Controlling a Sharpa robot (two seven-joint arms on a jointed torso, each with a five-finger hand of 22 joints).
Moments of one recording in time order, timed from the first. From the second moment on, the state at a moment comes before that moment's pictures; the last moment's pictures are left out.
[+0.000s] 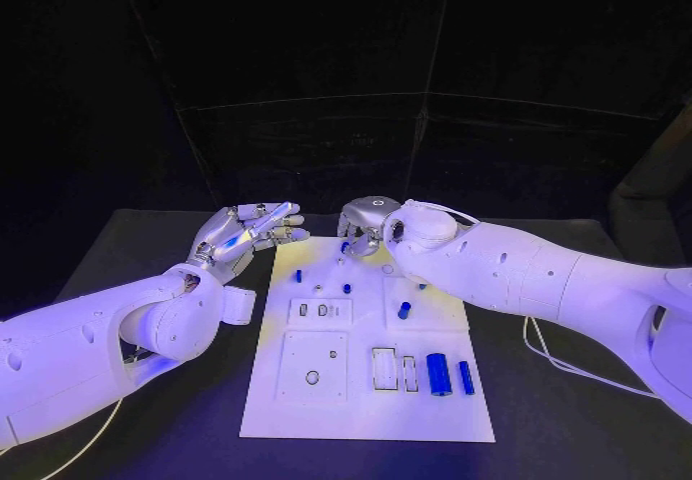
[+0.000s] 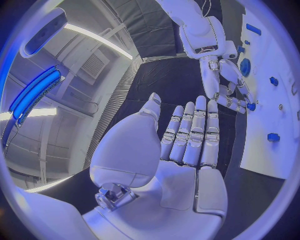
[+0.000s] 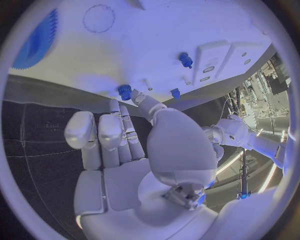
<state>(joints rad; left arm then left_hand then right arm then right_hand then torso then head) 1.18 -0.88 -0.03 1.58 0.01 -0.25 0.55 1.32 0.01 -0.02 0.13 0.05 0.96 0.22 0.11 0.07 1.02 0.18 0.15 0.07 1.06 0.14 0.19 0.13 0.17 0.87 0.25 0.21 0.07 1.27 -0.36 -0.02 1.00 -1.68 -0.20 -0.10 1.21 -0.12 0.43 -0.11 0.10 0.92 0.17 0.07 0.06 1.13 0.10 0.06 0.06 1.45 0.01 1.19 0.85 0.12 1.27 0.12 1.33 1.01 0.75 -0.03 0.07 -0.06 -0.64</state>
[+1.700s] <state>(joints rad) 1.18 -0.88 -0.03 1.56 0.01 -0.23 0.54 1.32 0.02 -0.03 0.13 0.05 0.96 0.22 0.10 0.07 1.01 0.18 0.15 0.07 1.06 0.14 0.19 0.13 0.17 0.87 0.26 0.20 0.07 1.27 -0.71 -0.02 1.26 -1.38 -0.15 -0.25 1.36 -0.11 0.03 0.18 0.26 0.87 0.16 0.10 0.07 1.41 0.07 1.29 1.28 1.47 -0.01 1.47 1.31 0.08 1.40 0.11 1.47 1.29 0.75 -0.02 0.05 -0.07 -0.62</state>
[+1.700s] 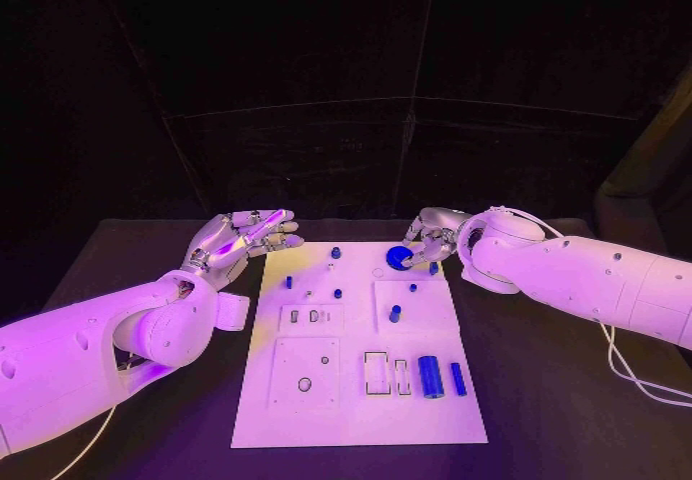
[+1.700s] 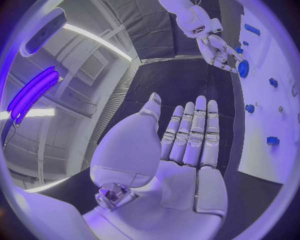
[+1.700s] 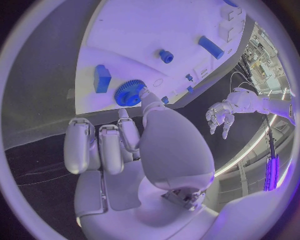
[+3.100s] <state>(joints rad) 1.18 -0.88 -0.03 1.55 0.01 -0.22 0.54 1.32 0.02 -0.03 0.12 0.05 0.96 0.22 0.10 0.07 1.01 0.18 0.15 0.07 1.06 0.14 0.18 0.13 0.17 0.87 0.26 0.20 0.07 1.27 -0.67 -0.02 1.24 -1.52 -0.13 -0.27 1.39 -0.07 0.10 0.10 0.21 0.96 0.15 0.15 0.08 1.46 0.06 1.40 1.31 1.47 -0.01 1.49 1.31 0.06 1.43 0.10 1.49 1.31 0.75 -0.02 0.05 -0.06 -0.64</state>
